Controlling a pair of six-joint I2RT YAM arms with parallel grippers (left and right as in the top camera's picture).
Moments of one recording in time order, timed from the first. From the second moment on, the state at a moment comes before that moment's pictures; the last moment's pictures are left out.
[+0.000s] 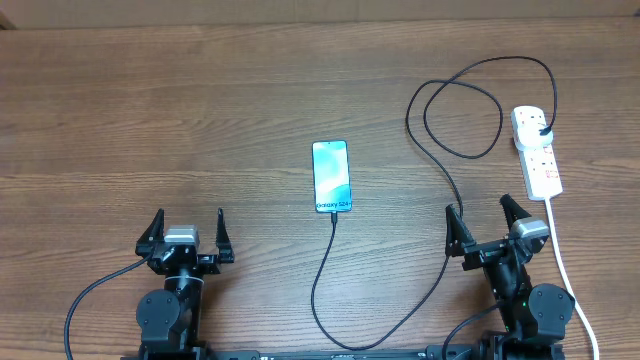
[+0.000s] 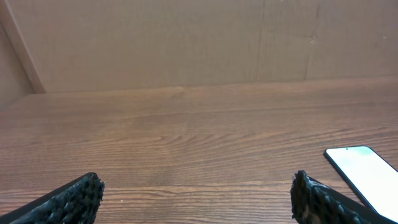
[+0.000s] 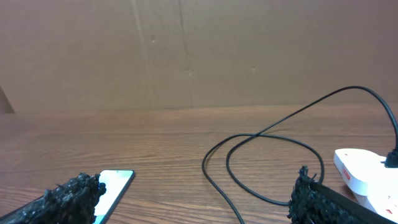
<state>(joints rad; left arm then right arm) 0.00 0.01 0.01 -0.08 -0.02 0.04 -0.12 0.01 0.02 -0.01 -0.34 0.12</state>
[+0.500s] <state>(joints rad) 0.00 0.01 0.01 -0.08 -0.02 0.04 0.04 0.01 0.02 -0.01 -0.28 -0.07</state>
